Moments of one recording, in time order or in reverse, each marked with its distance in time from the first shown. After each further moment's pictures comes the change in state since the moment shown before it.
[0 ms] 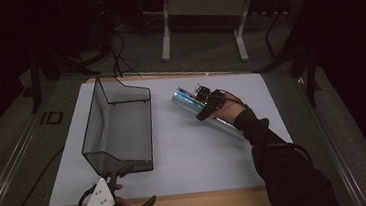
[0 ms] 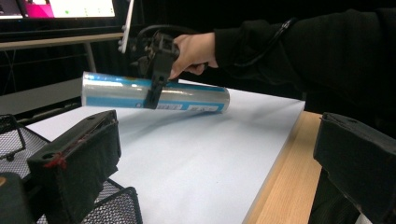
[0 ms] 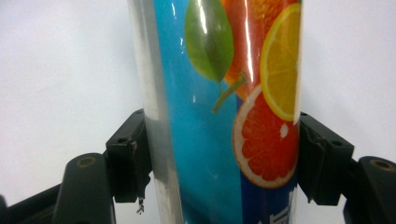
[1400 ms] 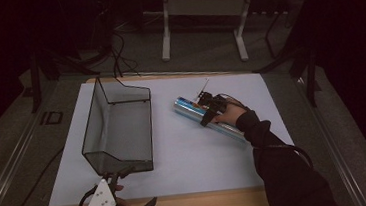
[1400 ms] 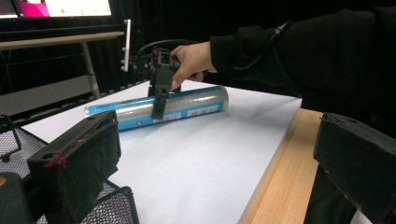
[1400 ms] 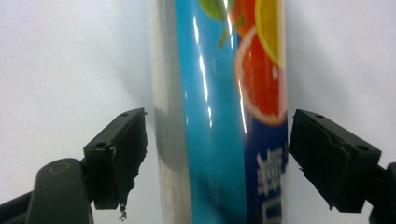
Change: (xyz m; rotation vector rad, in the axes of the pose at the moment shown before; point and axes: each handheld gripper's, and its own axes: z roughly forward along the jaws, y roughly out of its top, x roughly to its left) left arm -0.002 0.000 0.001 0.007 -0.009 0.007; right arm -0.010 -0.015 0.025 0.110 0.035 0.025
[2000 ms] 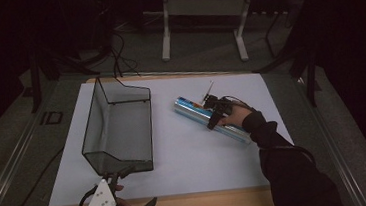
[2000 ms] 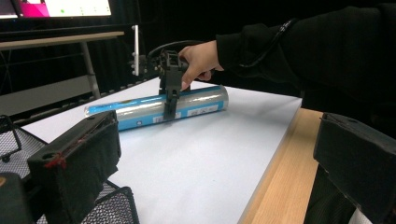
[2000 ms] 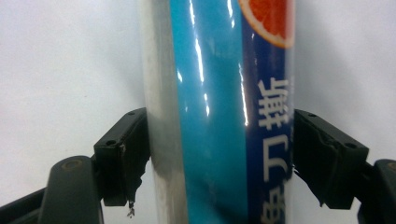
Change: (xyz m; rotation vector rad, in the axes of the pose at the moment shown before) left arm 0.000 0.000 0.000 0.001 0.002 0.001; right arm -0.006 -0.016 0.004 0.074 0.025 0.000
